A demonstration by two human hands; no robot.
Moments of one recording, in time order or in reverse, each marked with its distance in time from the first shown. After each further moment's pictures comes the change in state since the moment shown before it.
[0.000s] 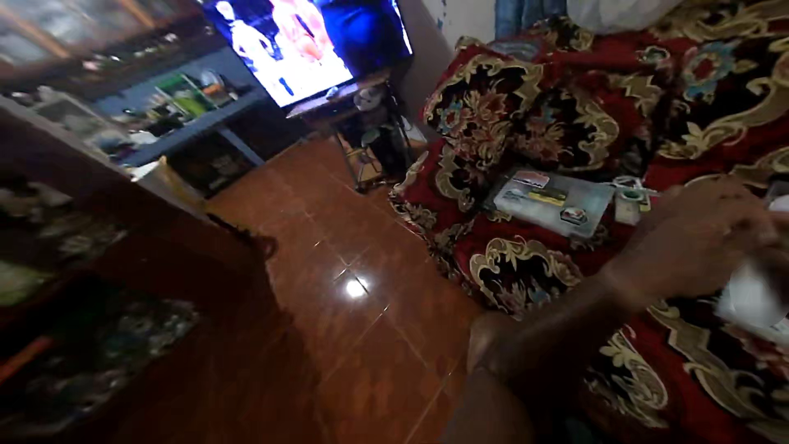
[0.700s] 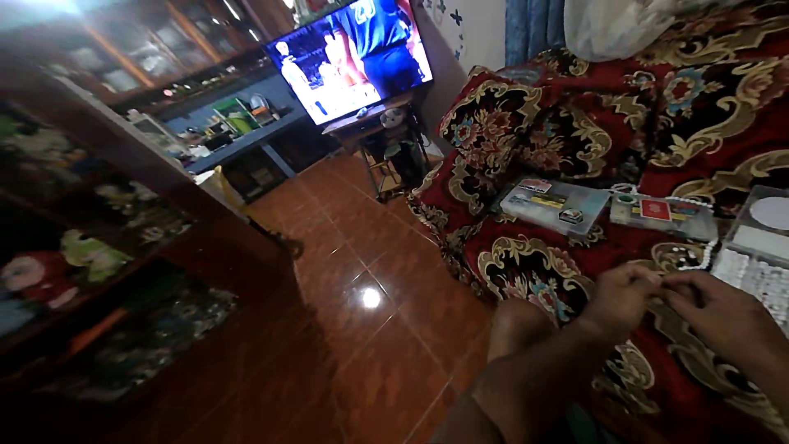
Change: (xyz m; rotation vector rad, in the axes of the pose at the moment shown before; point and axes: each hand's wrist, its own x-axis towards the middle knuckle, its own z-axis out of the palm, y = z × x) left_hand -0.107 -0.007 0.080 -0.713 0.220 -0.681; right_hand -0.072 0.047 0.018 -0.681 0.017 0.007
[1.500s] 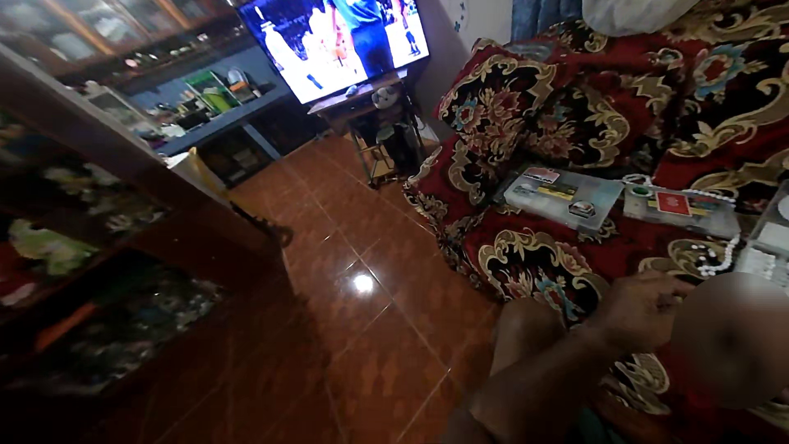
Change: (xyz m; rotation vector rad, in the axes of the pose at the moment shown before) left_hand -0.002 0.004 -0.034 0.468 -0.210 0.370; right_hand 0.001 0.010 0.003 0.522 -0.137 0.338
